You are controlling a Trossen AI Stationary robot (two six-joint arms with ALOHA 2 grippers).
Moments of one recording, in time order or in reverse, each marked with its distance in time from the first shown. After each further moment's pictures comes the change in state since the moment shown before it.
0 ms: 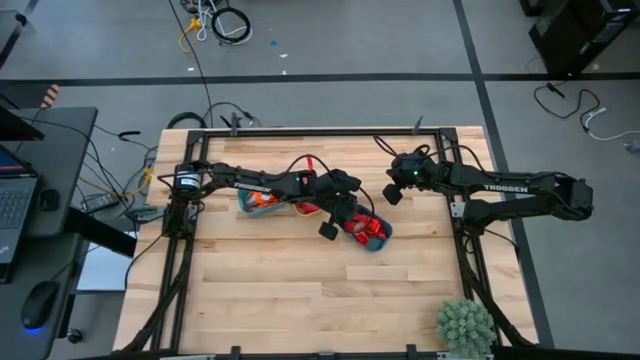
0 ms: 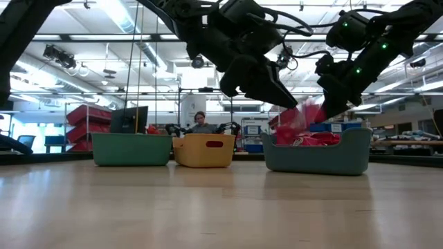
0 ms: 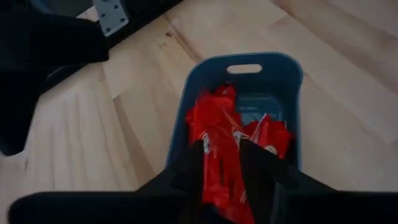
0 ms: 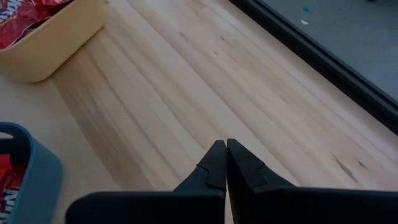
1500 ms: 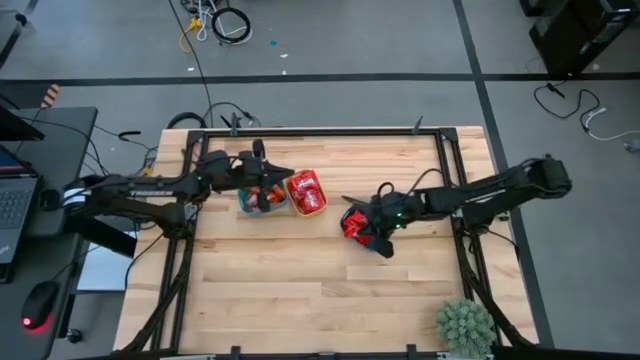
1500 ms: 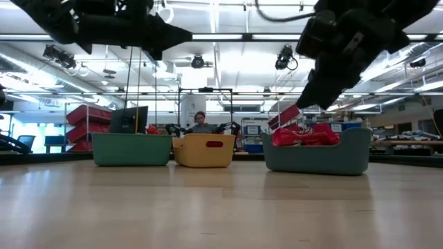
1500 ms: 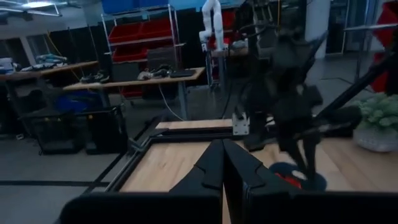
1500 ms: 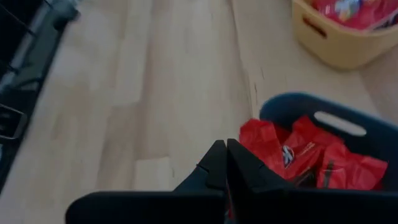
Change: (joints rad) left arm 0.195 -0.931 -0.955 0.745 -0.065 -0.502; right arm 0.458 0.261 0.098 0.245 -0.372 0.114
